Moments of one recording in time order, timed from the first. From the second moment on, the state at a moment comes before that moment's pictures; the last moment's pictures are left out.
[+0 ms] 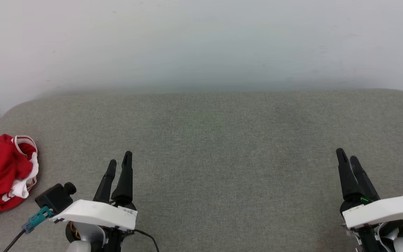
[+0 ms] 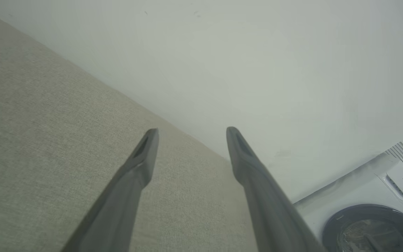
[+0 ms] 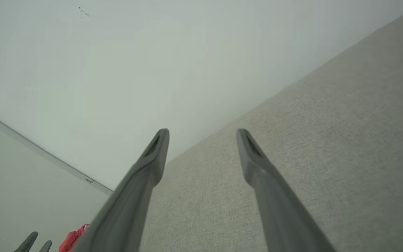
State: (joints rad) left arm -0.09 0.05 -0.04 0.14 -0.85 -0.12 -0.07; right arm -0.07 -0.09 -0.02 0.15 0.85 0.13 -0.05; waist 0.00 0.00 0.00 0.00
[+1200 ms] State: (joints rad) left arm -0.09 0.10 -0.15 0.18 -0.40 -0.04 -0.17; right arm -0.04 -0.09 -0.03 0.09 0.36 0.13 -0.06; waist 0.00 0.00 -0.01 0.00
